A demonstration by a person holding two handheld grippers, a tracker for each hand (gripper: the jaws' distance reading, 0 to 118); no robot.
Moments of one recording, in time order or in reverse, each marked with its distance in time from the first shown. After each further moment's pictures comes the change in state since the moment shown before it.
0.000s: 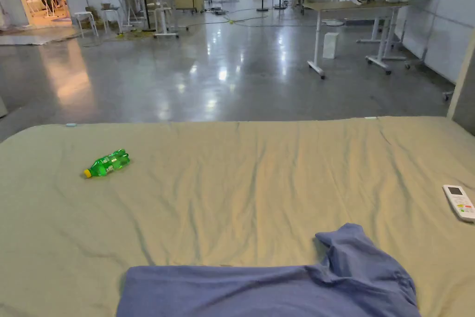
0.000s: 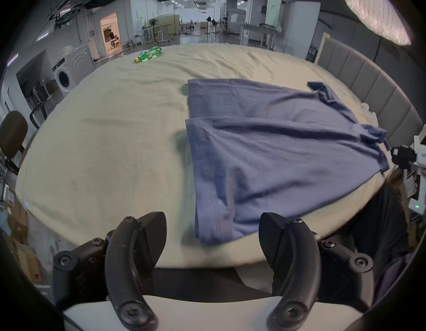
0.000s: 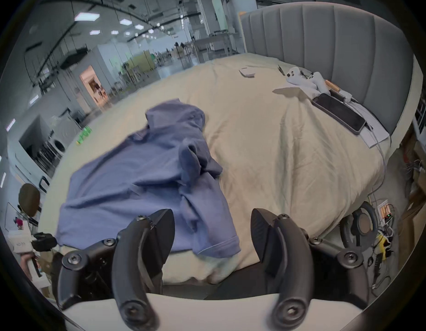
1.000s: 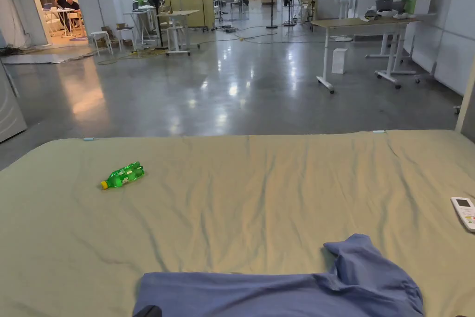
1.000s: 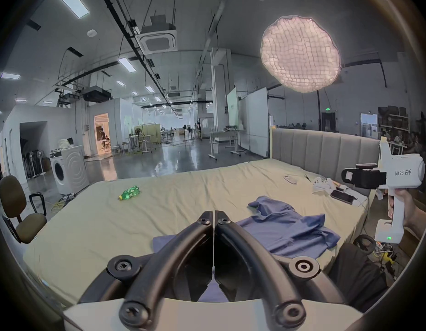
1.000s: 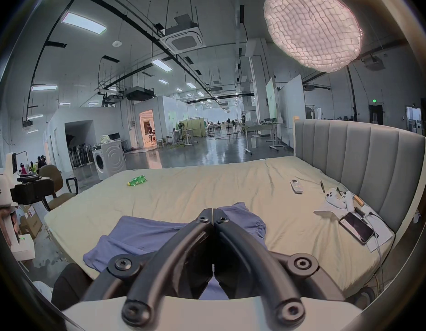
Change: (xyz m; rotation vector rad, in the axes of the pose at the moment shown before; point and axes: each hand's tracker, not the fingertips) left arm 0.132 0.045 0.160 0.730 -0.061 -0.216; right arm -0.110 0.037 0.114 0.550 0.205 0.292
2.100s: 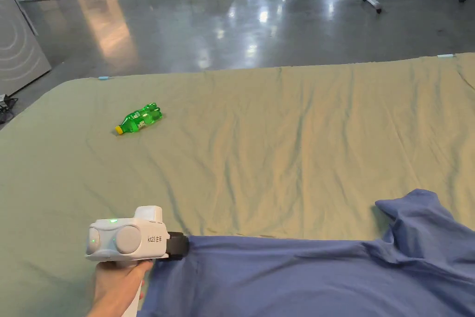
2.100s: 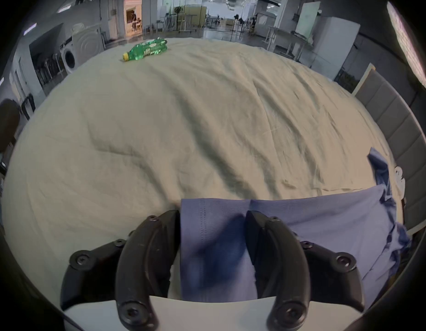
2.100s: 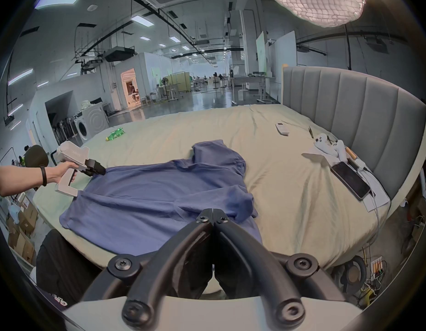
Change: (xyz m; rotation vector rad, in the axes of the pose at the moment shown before) left arm -0.168 -0.141 -0.383 -0.785 0.180 0.278; right arm 0.048 -0.077 -0.035 -0.338 -0.083 -0.025
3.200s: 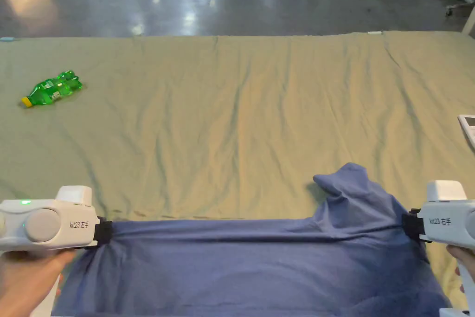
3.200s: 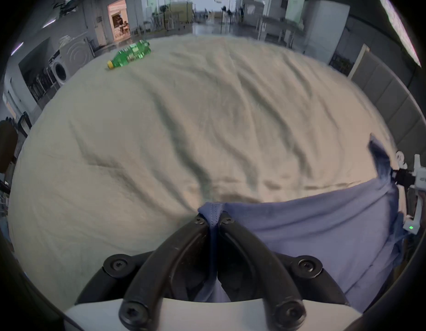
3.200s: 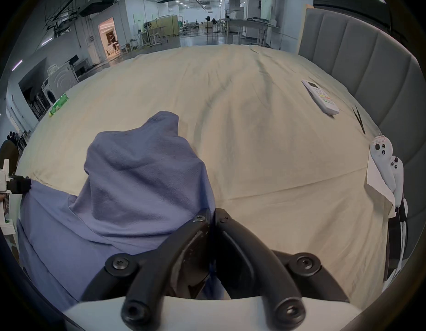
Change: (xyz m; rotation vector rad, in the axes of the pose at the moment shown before) left arm 0.012 0.009 0.003 -0.025 -0.031 -0.036; right arm 0.068 0.102 -0.329 -0.387 -0.083 0.028
